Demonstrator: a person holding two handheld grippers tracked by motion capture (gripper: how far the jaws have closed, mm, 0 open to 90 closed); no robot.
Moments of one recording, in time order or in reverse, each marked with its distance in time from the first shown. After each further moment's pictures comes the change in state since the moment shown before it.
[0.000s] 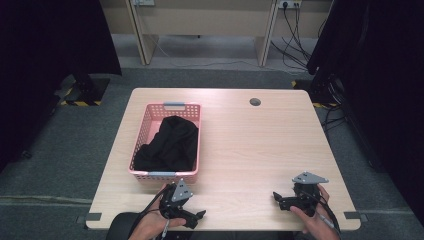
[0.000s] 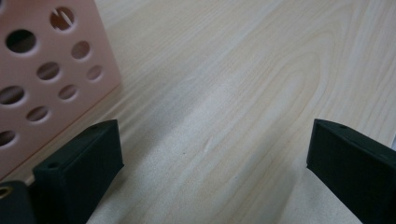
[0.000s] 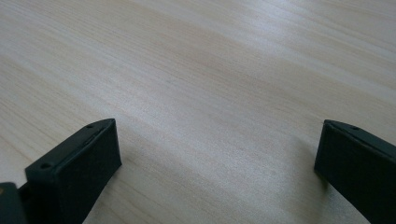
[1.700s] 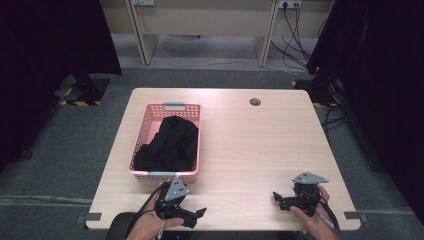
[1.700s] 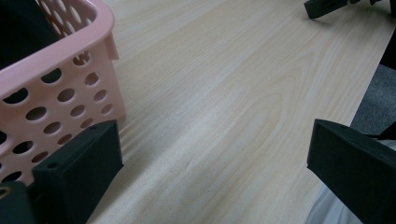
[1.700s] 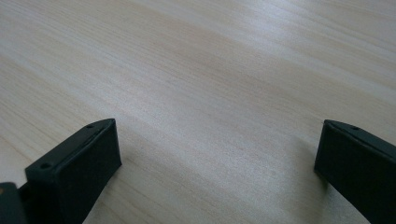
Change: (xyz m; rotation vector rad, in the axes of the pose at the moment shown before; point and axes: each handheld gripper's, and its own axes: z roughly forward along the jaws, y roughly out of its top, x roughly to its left) left arm -0.008 0.016 -0.027 -0.072 -0.015 -0.036; right arm 0.000 0.000 0.000 0.001 0.000 0.002
